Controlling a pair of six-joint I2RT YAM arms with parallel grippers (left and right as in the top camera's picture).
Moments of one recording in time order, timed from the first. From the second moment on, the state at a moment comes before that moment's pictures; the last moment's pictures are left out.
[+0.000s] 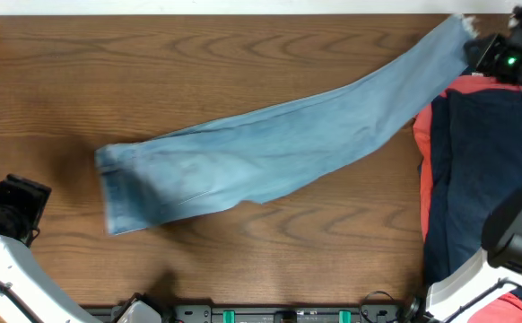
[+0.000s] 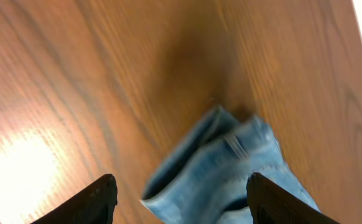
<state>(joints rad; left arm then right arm) 0.91 1.17 1.09 -0.98 0.31 -0.35 -0.38 1.91 1.68 -0.51 -0.59 0.20</state>
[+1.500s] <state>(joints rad) 0.91 1.15 1.53 -1.32 0.44 -0.30 0.99 2.13 1.71 -0.27 -0.34 0.23</state>
